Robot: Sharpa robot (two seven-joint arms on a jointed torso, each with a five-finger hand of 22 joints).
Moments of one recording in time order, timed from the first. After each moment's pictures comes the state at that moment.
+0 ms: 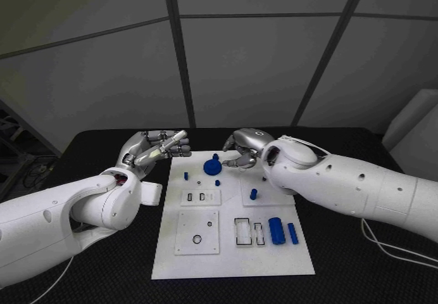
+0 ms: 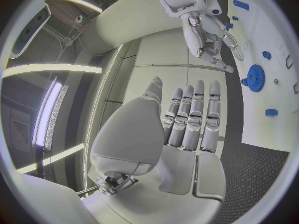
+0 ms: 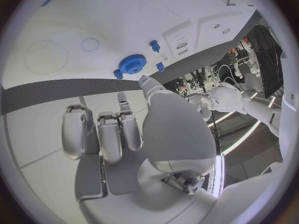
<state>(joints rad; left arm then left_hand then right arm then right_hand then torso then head) 1.15 -0.96 0.05 1.69 -0.04 -0.45 0.47 1.44 -0.03 -0.03 0.16 0.16 1.00 0.20 0.08 0.07 1.11 0.15 0.08 0.06 1.13 0.11 0.13 0.13 0.13 0.91 0.22 0.34 0.12 1.26 -0.54 0.01 1.30 -1.57 -0.31 -0.18 1.33 -0.13 0.16 0.19 0.34 0.91 0.18 0.08 0.08 1.47 0.09 1.50 1.31 1.47 0.02 1.57 1.31 0.06 1.41 0.13 1.47 1.31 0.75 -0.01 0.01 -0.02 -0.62</state>
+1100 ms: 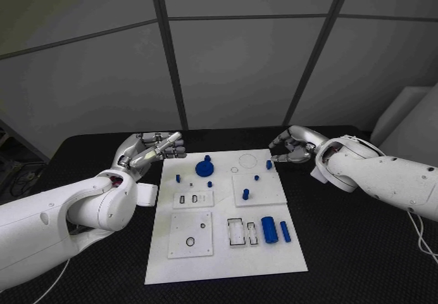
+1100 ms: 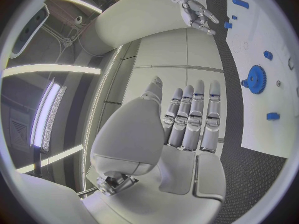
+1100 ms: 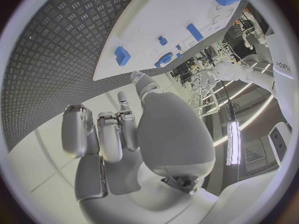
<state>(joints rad) 1.15 -0.94 0.05 1.65 -0.04 -0.44 0.47 1.44 -0.03 -0.03 0.16 0.16 1.01 0.21 0.08 0.07 1.11 0.15 0.08 0.06 1.13 0.11 0.13 0.13 0.13 0.91 0.22 0.34 0.12 1.24 -0.82 0.01 1.25 -1.23 -0.30 0.07 1.41 -0.15 0.16 0.13 0.34 0.92 0.17 0.08 0.08 1.46 0.09 1.48 1.31 1.47 0.02 1.57 1.31 0.06 1.40 0.13 1.46 1.31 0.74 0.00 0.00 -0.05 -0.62</state>
